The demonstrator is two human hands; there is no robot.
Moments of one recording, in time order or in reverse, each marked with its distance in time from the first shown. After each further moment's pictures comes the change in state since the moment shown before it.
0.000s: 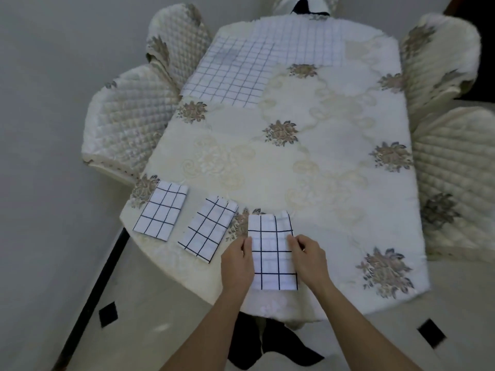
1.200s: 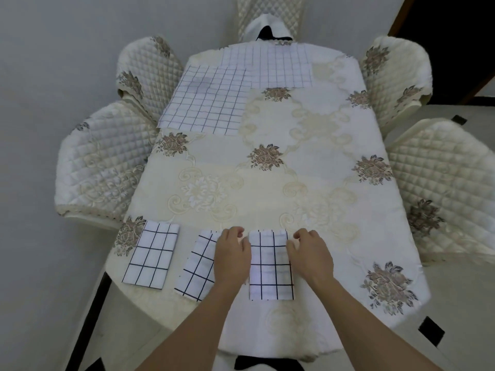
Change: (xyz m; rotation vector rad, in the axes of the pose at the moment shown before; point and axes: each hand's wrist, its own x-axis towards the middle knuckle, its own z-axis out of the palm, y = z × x) left_hand 0.093 0.038 -0.016 0.187 -0.081 0.246; right_hand 0.055 -0.041 -0.004 -0.414 0.163 0.036
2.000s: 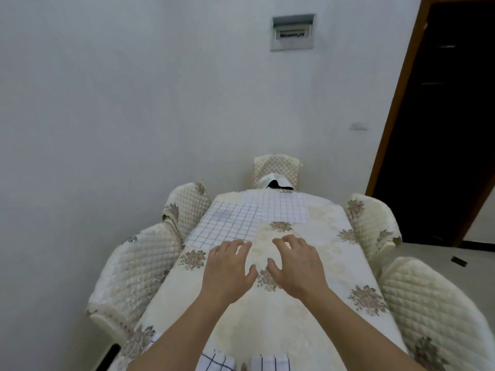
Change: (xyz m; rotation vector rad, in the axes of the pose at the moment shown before) left_hand 0.062 0.145 -0.167 0.517 0.400 0.701; right_hand 0.010 -0.148 -0.192 -0.284 0.540 -0.640
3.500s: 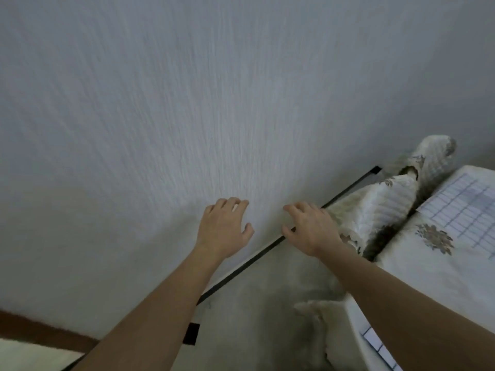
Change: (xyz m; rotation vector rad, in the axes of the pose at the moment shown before) left_hand -0.375 -0.489 -0.212 0.264 -0.191 -0.756; right_hand -0.012 -0.612 0.183 0.134 -0.433 -0.781
